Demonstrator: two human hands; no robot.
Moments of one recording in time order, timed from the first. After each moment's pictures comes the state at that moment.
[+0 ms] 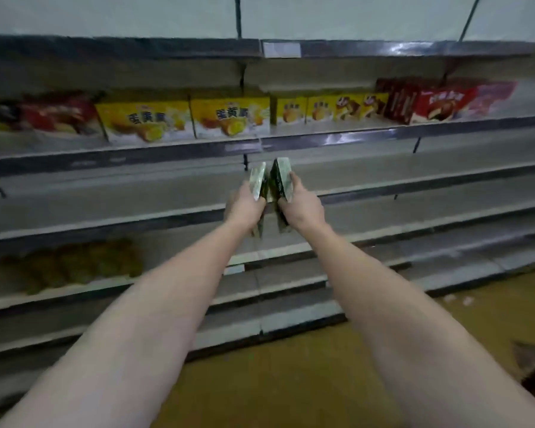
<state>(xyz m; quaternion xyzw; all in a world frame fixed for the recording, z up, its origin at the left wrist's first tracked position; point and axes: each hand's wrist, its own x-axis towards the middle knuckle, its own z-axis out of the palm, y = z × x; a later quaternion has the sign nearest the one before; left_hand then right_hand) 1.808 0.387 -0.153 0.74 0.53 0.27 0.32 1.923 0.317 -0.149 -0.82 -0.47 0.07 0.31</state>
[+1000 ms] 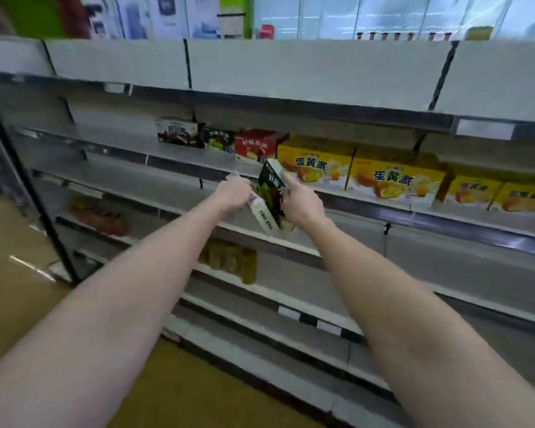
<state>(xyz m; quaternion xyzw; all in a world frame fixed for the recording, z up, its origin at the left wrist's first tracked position) 1.563 0.456 -0.039 0.63 0.71 0.26 0.18 1.731 0.478 -0.064 -0.58 -0.76 0.06 0.28</state>
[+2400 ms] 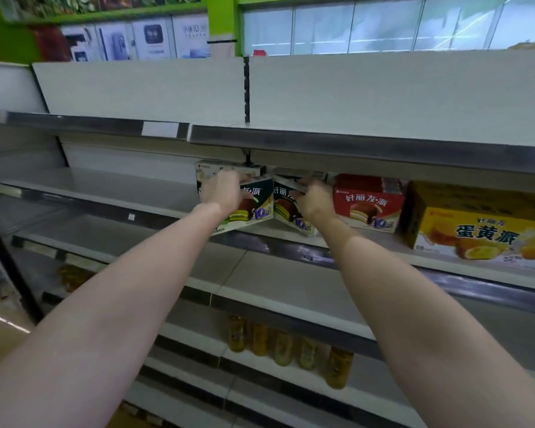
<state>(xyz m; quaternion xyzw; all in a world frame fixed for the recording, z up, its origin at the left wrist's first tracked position) 1.202 0.767 -0.011 0.69 0.67 0.26 -0.09 1.397 0.803 -0.035 -0.62 -0.67 0.14 0.39</state>
